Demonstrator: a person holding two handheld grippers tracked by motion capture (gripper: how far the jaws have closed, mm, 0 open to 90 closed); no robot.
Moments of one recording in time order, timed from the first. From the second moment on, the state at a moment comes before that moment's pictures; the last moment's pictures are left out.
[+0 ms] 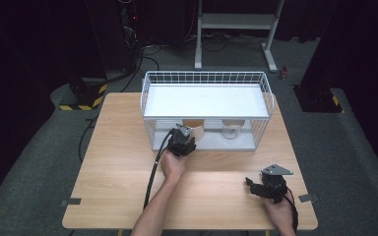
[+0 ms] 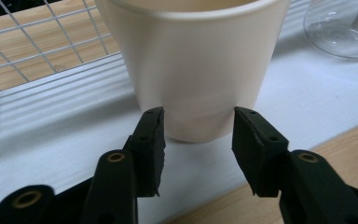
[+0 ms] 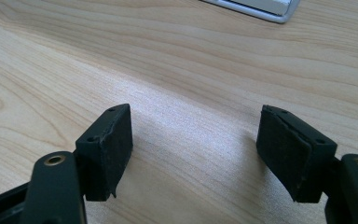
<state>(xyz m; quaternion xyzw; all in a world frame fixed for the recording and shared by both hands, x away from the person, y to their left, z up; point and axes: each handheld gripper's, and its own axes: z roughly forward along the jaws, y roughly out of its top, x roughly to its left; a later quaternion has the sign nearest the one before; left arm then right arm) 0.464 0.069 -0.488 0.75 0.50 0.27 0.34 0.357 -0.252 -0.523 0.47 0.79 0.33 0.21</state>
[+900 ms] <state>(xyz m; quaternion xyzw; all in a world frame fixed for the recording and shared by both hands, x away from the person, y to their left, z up) 0.455 0.080 -0.482 0.75 0.48 0.24 0.38 0.357 -0.252 -0.523 0.47 0.79 0.33 0.21</state>
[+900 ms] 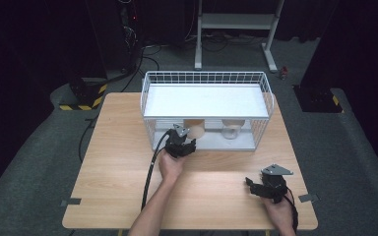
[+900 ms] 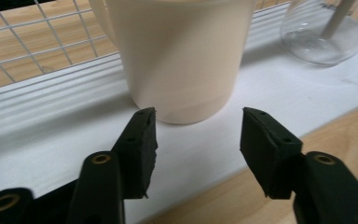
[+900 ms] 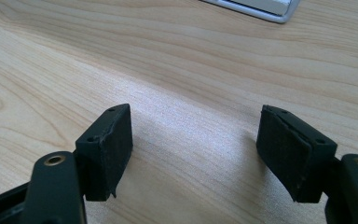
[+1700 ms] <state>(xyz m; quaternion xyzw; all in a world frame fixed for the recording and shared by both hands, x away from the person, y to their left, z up) 0.418 0.109 -0.462 0.75 0.47 0.25 0.40 0.357 -0.252 -0.523 0.47 0.79 0.33 0.21</state>
